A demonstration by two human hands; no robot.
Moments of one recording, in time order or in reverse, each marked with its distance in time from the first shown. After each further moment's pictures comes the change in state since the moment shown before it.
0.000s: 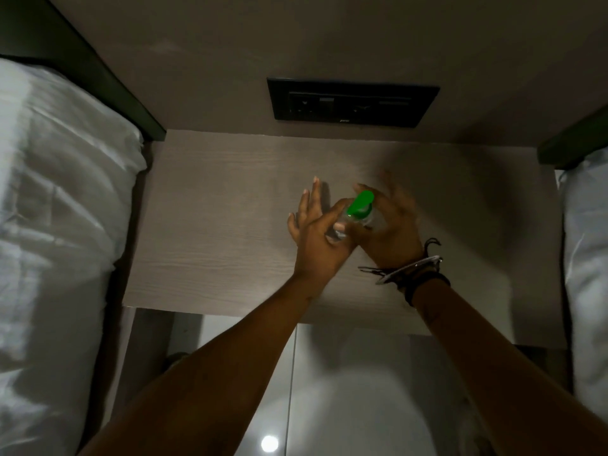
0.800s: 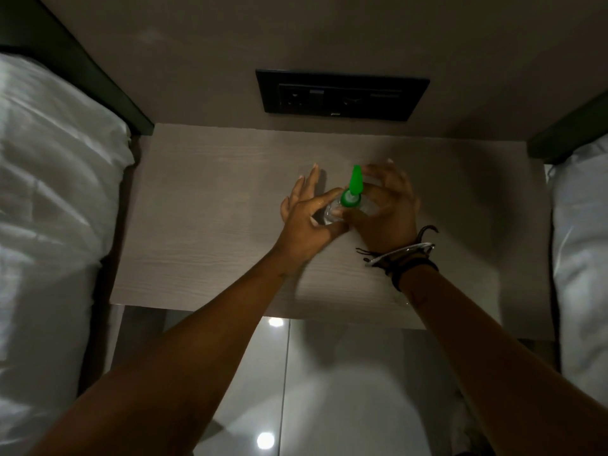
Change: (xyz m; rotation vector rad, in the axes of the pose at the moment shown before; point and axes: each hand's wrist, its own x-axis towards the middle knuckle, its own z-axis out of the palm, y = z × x) left_hand 0.028 0.000 -0.019 0.029 -0.256 0.015; right_hand 0.009 -0.002 -0.007 0.094 0.105 0.000
